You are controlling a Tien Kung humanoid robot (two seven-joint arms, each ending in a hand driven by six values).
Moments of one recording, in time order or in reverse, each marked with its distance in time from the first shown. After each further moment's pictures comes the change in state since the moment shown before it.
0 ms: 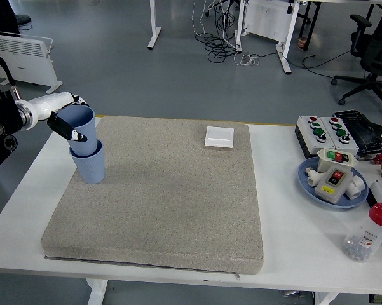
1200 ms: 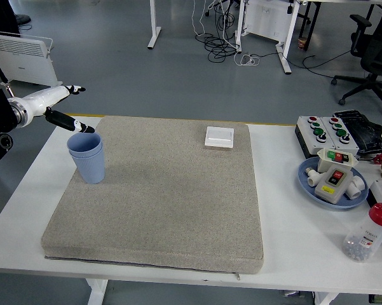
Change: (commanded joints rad) left arm 0.021 0.005 -0.041 0.016 -0.017 0.092 -0.093; right arm 0.000 -0.001 -0.003 0.000 0.004 0.000 0.001
